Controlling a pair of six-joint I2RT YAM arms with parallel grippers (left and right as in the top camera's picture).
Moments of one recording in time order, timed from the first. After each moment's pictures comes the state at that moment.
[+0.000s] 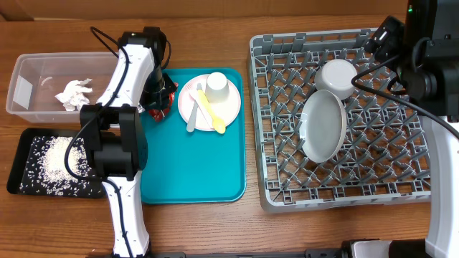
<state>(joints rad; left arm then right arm) -0.07 2.34 2.01 -1.37 -0.06 -0.65 0.06 1.53 1.96 -1.23 0.39 0.57</state>
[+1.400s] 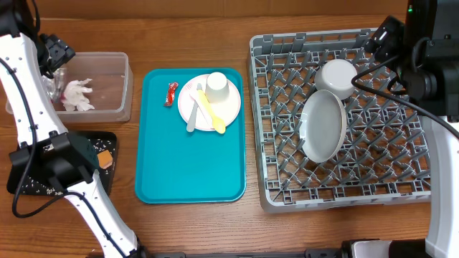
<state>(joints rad) 0.38 2.34 2.64 -1.57 -0.17 -0.51 0.06 1.53 1.96 -1.23 0.39 0.57</state>
